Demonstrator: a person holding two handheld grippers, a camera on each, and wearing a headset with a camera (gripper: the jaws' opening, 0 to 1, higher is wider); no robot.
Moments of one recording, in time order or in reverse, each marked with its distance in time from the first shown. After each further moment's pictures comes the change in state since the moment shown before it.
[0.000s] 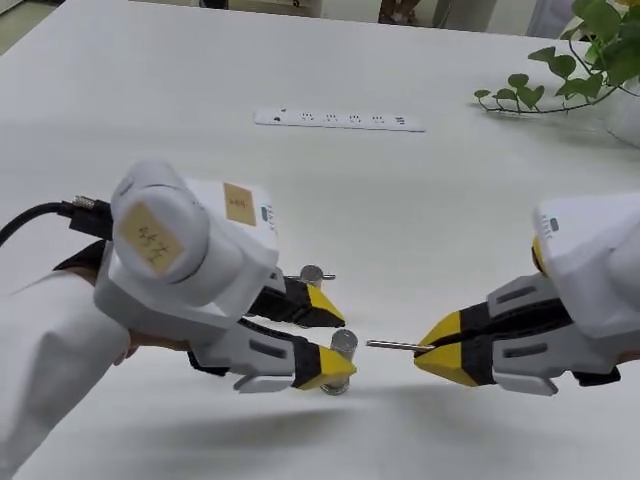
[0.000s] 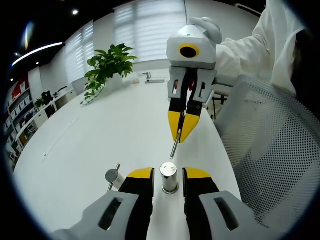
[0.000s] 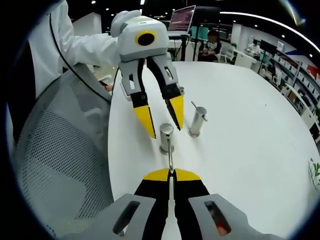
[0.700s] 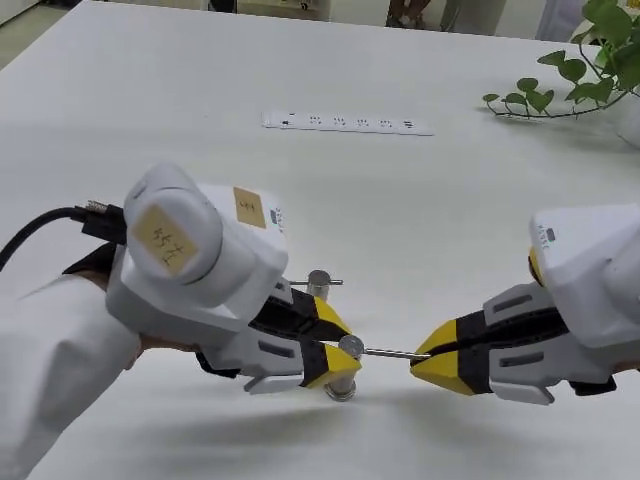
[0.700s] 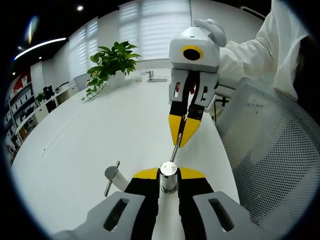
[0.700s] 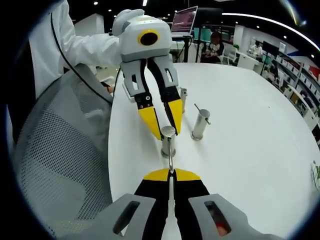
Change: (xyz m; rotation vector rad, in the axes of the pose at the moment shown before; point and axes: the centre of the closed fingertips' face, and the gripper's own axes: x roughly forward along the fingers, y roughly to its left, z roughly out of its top) left arm 0.005 0.001 -0.003 -0.045 0.009 0.001; right arm 0.006 0.001 0.004 -0.004 -0.019 0.022
